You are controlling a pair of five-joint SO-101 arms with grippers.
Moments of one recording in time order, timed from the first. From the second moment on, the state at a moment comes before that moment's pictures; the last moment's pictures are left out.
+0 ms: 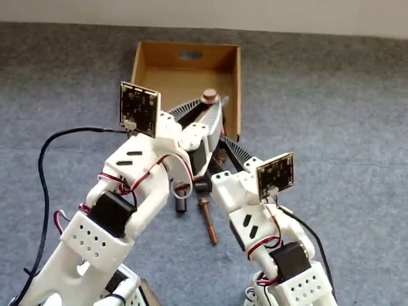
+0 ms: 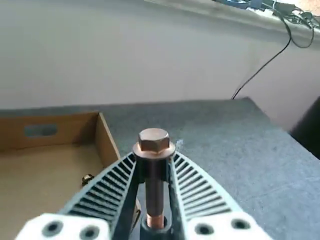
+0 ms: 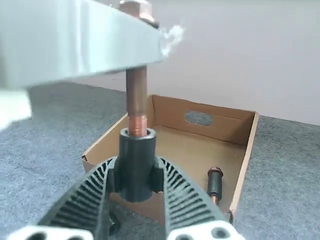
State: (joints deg) left arm 28.1 -53.7 42.4 30.8 18.3; right arm -29.7 -86.1 76.6 22.2 -4.0
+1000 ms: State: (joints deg) left arm 28.2 -53.6 35.7 47.8 18.3; right arm -29.9 -86.2 76.6 22.2 -4.0
